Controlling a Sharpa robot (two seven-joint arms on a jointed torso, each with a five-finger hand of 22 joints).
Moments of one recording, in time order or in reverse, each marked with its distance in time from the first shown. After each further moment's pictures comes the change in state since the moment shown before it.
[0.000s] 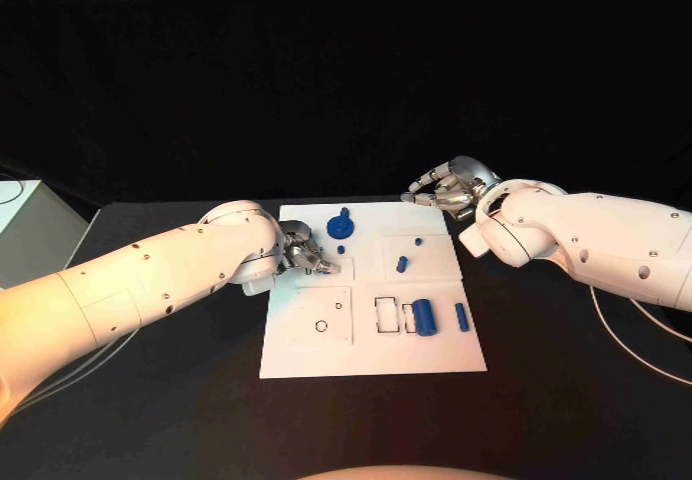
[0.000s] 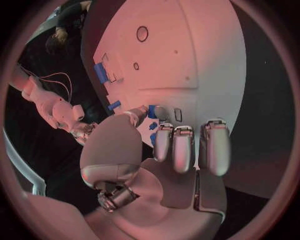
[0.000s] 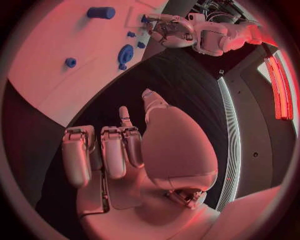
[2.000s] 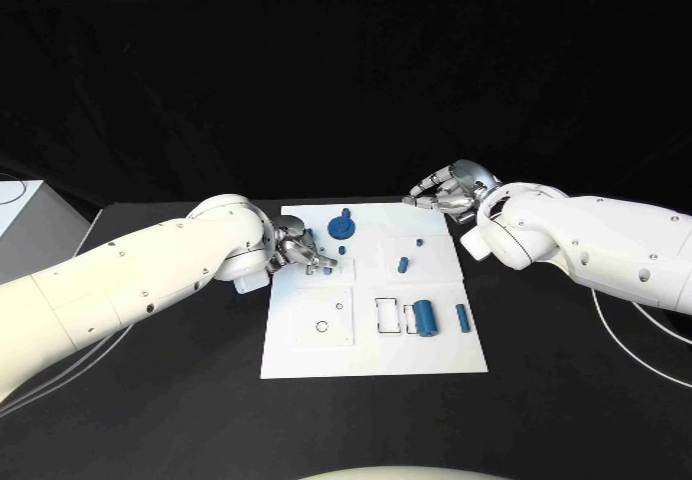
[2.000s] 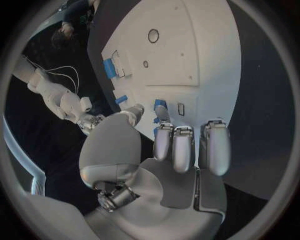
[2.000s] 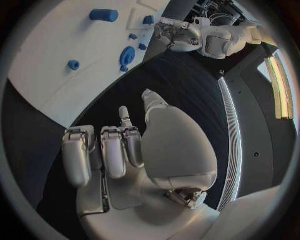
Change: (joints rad) left arm -0.007 -0.061 0.050 0.069 0.037 0.008 -0.014; left_hand -0.043 -0.037 -0.120 0.026 0.000 0.004 0.004 -0.021 0.020 -0.004 0.004 -0.010 0.000 0.000 0.000 0.000 0.000 0.000 0.000 0.000 -0.004 0.000; right arm -0.007 0.000 0.000 -0.007 0.000 0.010 -0.001; right_hand -0.004 0.004 0.003 -0.003 0.000 0.001 -0.001 0.000 0.001 0.000 0.000 0.000 0.000 0.000 0.000 -0.004 0.000 0.000 0.000 0.000 0.000 0.000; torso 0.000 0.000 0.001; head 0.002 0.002
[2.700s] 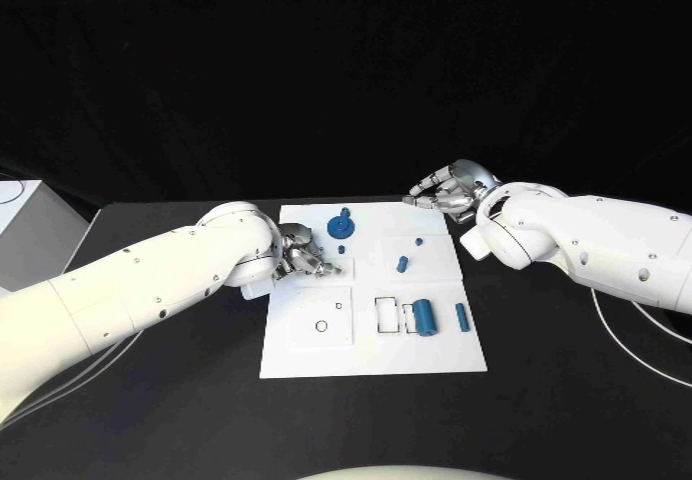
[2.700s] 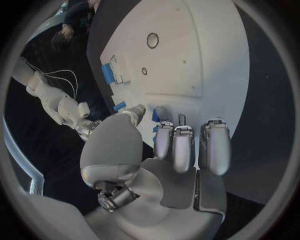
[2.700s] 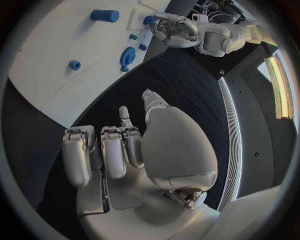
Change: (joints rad) left arm -0.026 0.035 0.002 -0.023 -0.021 0.017 -0.003; left_hand 0.020 0.020 -0.007 0.001 0.000 -0.008 0.007 -0.014 0.000 -0.011 0.004 -0.009 0.000 0.000 0.000 0.000 0.000 0.000 0.000 0.000 -0.004 0.000; right arm 0.000 0.000 0.000 0.001 0.000 0.001 0.000; right_hand 0.000 0.000 0.000 0.000 0.000 0.000 0.000 0.004 0.000 0.000 0.000 0.000 0.000 0.000 0.000 0.000 0.000 0.000 0.000 0.000 0.000 0.000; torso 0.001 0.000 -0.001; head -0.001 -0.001
